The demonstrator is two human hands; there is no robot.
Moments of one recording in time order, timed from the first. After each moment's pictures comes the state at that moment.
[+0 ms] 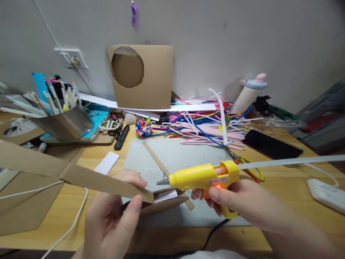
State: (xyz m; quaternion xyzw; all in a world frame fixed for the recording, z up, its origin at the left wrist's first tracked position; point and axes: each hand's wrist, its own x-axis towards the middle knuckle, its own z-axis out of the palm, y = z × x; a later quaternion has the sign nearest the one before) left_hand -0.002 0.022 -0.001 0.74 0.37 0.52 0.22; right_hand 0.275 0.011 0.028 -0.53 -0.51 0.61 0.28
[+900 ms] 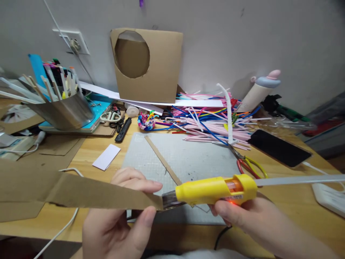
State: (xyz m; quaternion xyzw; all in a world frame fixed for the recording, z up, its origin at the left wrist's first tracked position) left_hand 0.008 0.013 0.018 0.76 0.37 0.51 0.16; right_hand 0.257 -0.007 0.039 -0.59 -0.53 0.53 0.29
